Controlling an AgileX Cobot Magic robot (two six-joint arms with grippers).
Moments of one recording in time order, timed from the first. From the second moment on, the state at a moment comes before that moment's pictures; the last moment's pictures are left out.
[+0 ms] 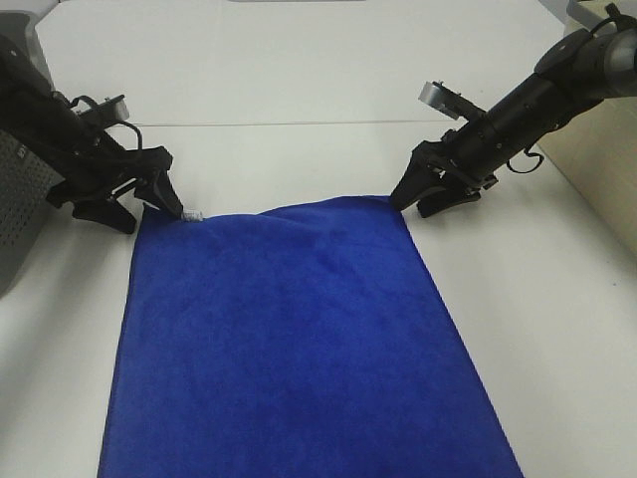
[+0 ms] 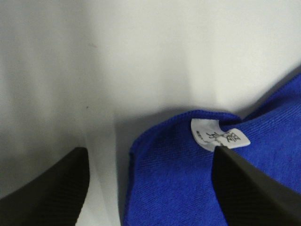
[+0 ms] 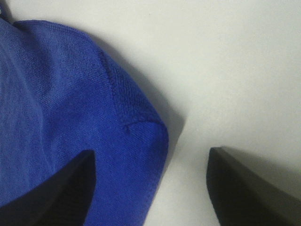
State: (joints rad) left arm -0.04 2.30 -1.60 -0.61 0.83 0.34; right arm 0.05 2.45 -1.80 0.80 1.05 -0.78
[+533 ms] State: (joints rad) left arm -0.05 2.31 -1.60 -0.61 0.83 0.37; right arm 0.09 2.47 -1.82 0.86 1.00 -0.80
